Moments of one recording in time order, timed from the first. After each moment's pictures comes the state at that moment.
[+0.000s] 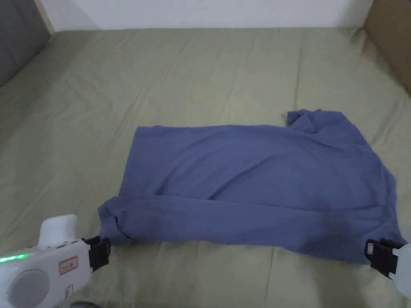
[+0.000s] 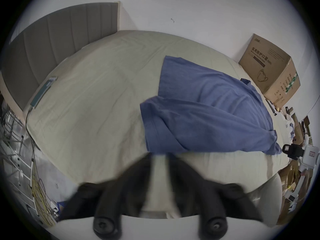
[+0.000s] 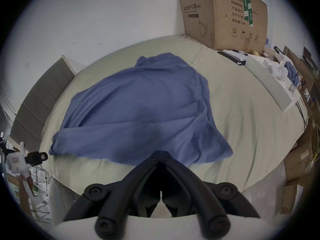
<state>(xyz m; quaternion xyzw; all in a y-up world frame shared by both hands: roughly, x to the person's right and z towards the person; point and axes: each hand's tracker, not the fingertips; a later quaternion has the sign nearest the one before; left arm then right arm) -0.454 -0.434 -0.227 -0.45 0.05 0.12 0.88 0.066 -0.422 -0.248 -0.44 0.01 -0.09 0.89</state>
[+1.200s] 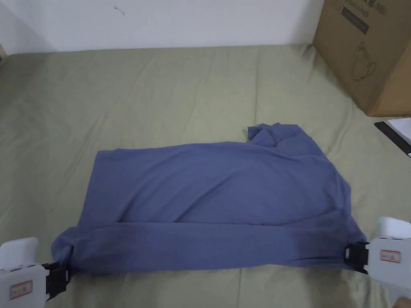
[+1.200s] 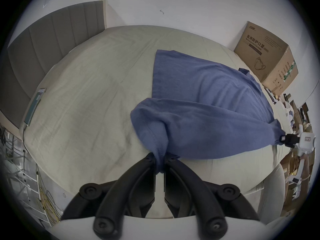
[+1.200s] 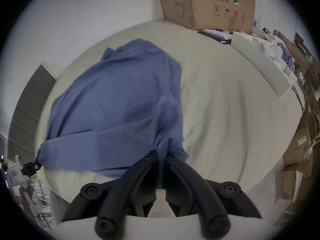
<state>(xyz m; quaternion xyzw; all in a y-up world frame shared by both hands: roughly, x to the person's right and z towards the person) -0.454 -0.423 -0.249 -0.49 0.02 0.09 0.87 0.123 -0.437 -0.278 -0.49 -0.04 -0.13 0.86</state>
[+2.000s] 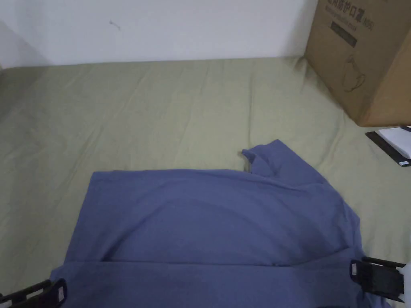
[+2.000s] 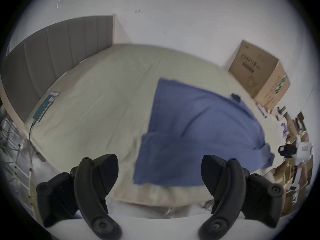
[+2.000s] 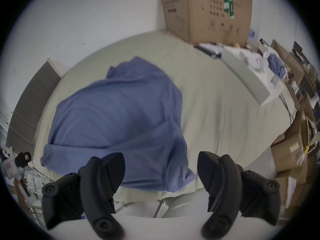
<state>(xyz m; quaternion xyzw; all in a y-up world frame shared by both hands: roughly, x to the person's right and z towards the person) -0.457 -0.379 -0.203 -0.39 0.01 0.13 0.91 0.127 -0.389 -0.237 -0.45 -0.04 -0.09 0.89</state>
